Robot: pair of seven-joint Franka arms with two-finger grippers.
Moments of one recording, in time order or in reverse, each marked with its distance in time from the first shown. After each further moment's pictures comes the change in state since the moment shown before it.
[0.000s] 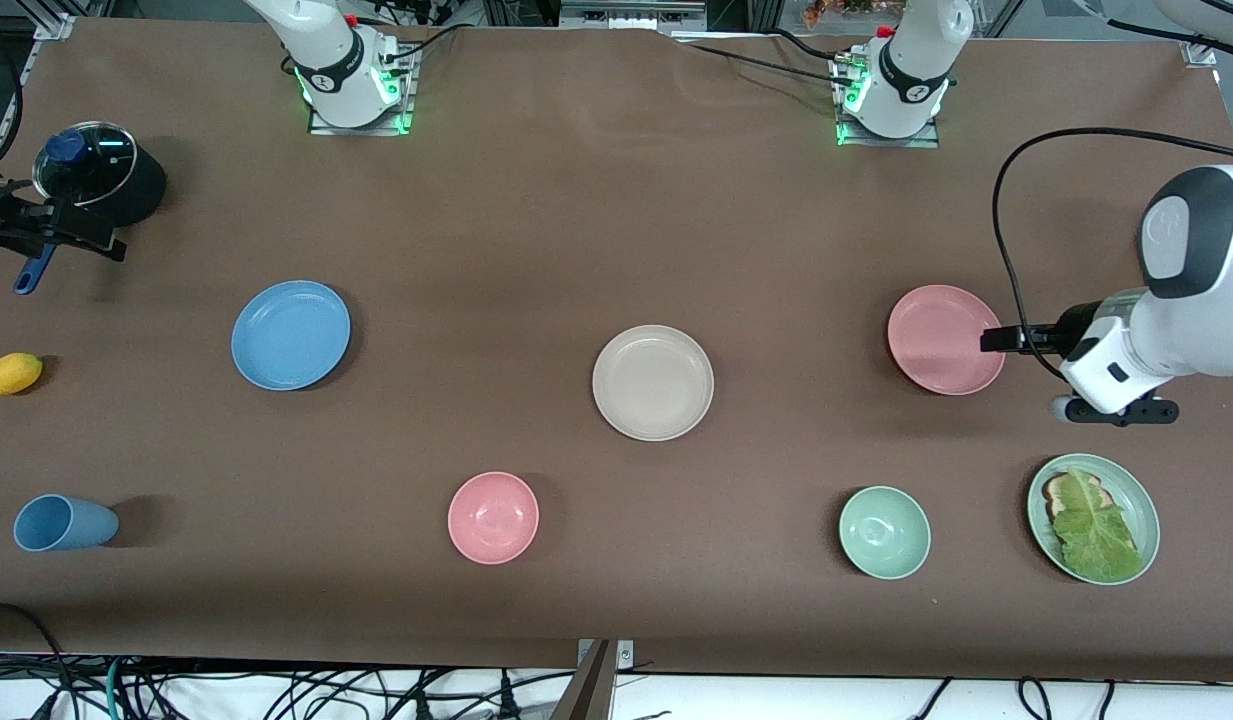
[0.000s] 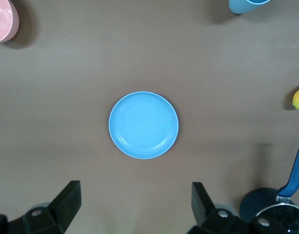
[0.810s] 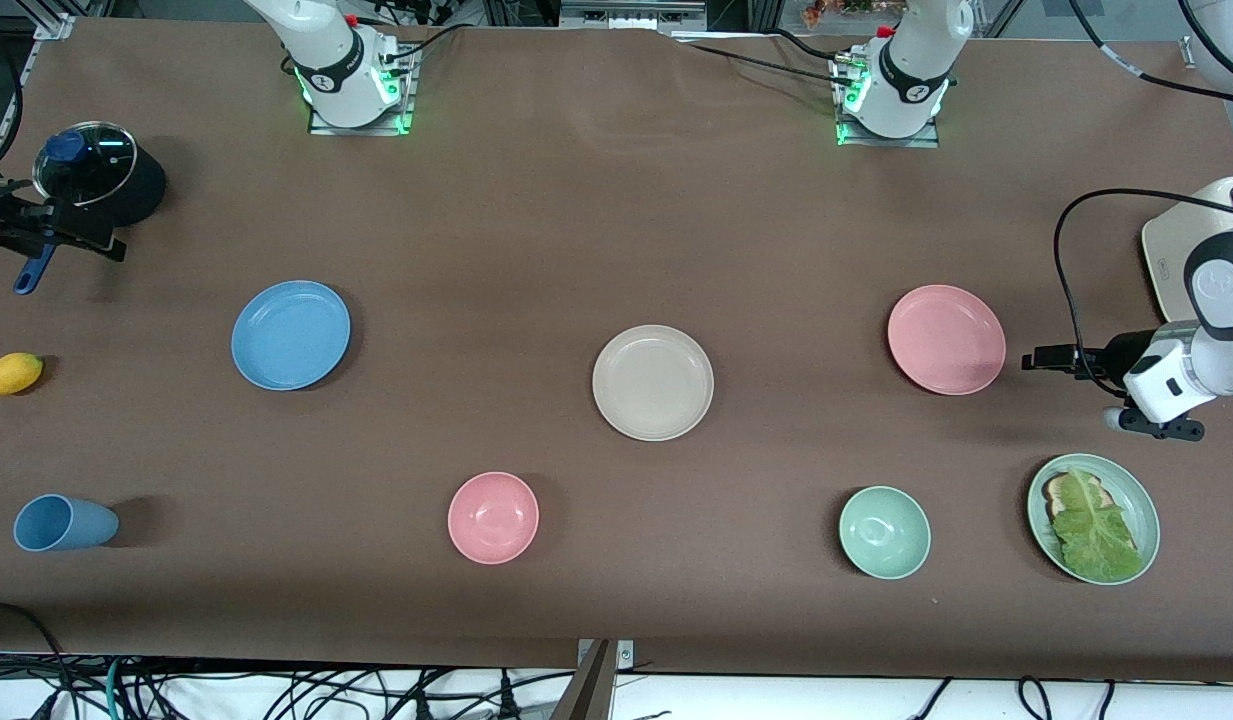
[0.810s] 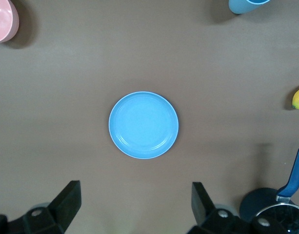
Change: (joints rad) left arm 0.207 0.118 0.002 -0.107 -0.111 0.198 0.375; right arm 0.000 0.000 0.000 0.000 0.000 0.000 0.000
